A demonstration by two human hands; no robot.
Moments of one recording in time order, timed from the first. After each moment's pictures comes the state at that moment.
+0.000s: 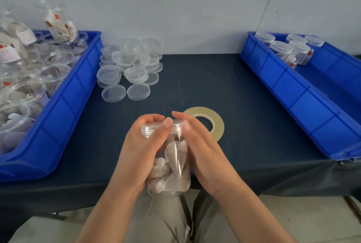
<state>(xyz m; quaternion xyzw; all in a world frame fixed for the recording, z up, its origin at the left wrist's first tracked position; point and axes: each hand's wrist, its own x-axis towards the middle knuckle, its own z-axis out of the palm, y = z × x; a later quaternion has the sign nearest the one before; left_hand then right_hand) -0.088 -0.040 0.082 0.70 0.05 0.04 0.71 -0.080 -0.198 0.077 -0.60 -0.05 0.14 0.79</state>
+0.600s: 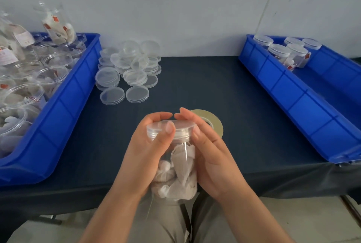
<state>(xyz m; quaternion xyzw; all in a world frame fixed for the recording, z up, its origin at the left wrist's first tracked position) -0.090 -0.047 0.090 0.70 -0.02 0.04 0.72 -0.082 -0.207 0.082 -0.47 -0.11 0.12 0.87</state>
